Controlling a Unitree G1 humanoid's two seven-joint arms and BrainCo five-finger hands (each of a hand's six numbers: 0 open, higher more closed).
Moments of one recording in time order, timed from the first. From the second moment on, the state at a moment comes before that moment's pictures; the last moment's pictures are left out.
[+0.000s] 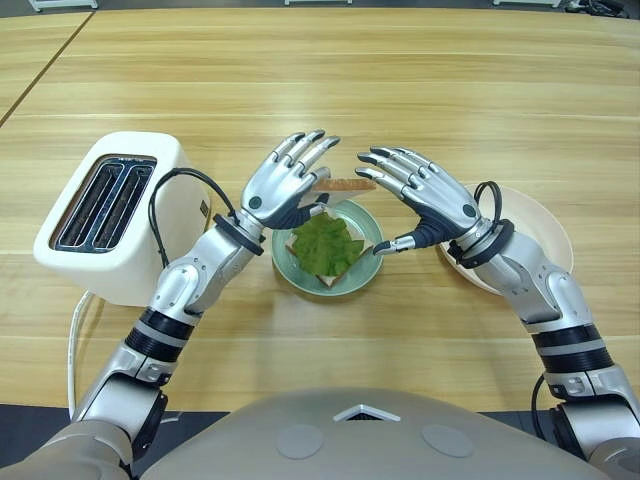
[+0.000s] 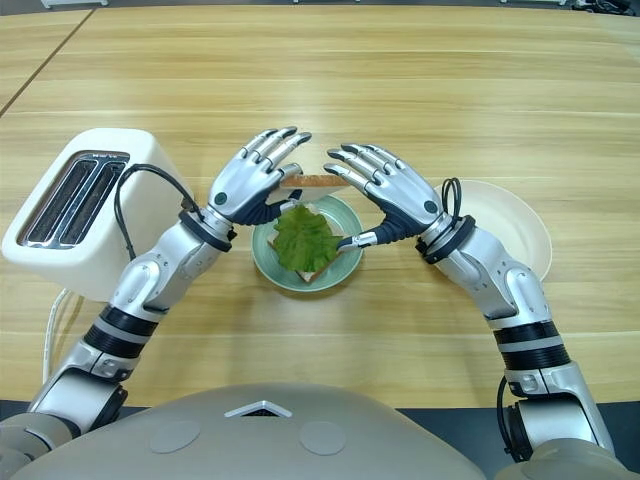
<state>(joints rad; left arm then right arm) -0.21 0.42 -0.40 -0.07 1.10 -0.29 0.21 -0.09 -0.62 0.11 -0.08 -0.74 -0.65 -0.04</state>
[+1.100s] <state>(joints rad) 0.22 0.49 -0.16 -0.42 0.69 -0.24 0.07 -0.06 -0.66 0.21 -0.04 -0.67 -0.74 0.09</state>
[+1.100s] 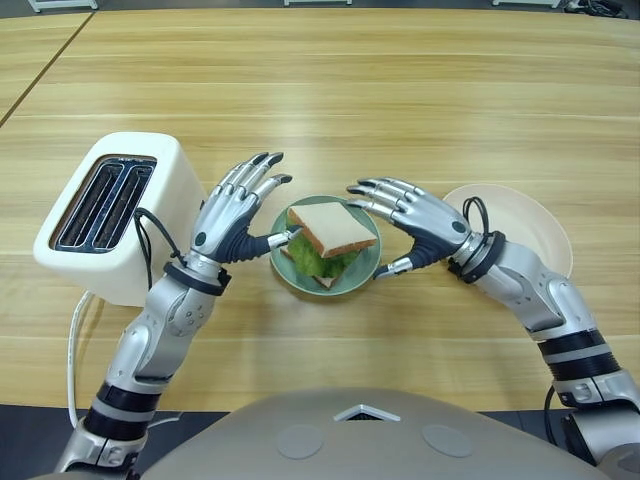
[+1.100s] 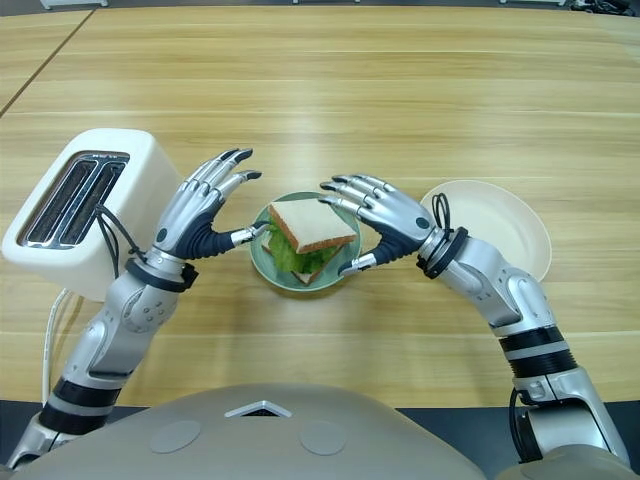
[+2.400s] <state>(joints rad) 0.41 0.67 -0.04 -0.36 0.45 -0.45 -0.34 0.07 -0.87 0.23 -0.11 -0.34 -0.73 0.44</state>
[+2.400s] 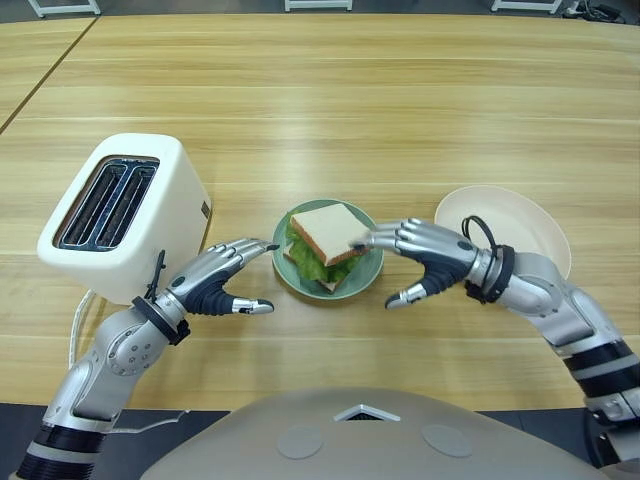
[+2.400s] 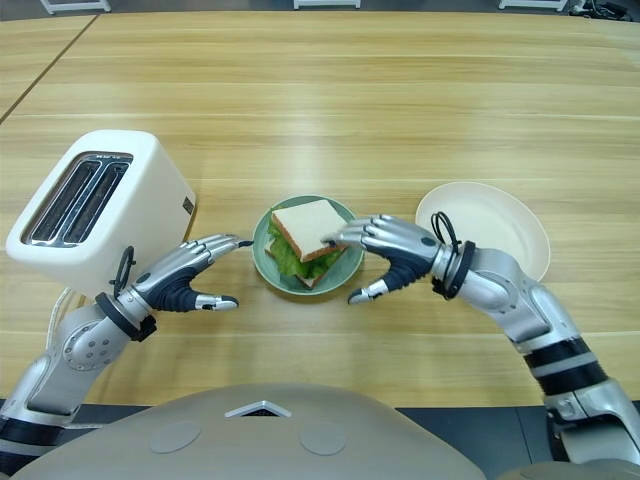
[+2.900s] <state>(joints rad) 0.36 0.66 -0.28 -0.30 0.52 -0.36 -0.53 0.05 -0.78 0.39 -0.01 -0.53 -0.72 0.53</state>
